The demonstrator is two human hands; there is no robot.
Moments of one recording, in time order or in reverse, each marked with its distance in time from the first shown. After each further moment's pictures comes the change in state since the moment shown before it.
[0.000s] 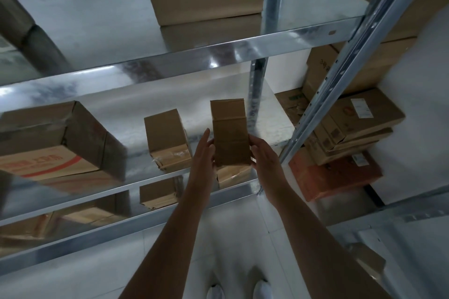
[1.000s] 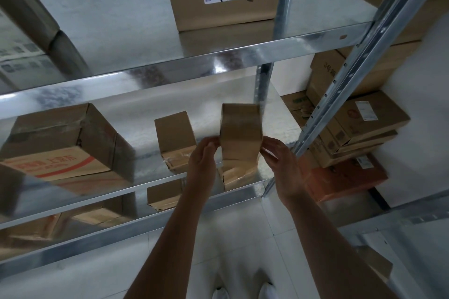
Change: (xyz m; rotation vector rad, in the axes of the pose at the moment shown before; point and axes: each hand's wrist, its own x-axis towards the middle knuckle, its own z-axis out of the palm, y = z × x) left_hand 0.003 0.014 -0.030 0.189 0.092 0.081; right_hand -0.015 0.000 -0.011 0.183 0.034 -0.029
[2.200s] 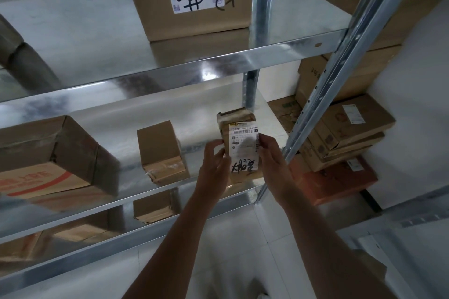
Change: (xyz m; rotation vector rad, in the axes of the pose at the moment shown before) left_hand 0.010 -0.023 0.053 0.161 -0.215 0.040; right_hand 0.023 -0.020 -0.013 -0.202 0.033 0.007
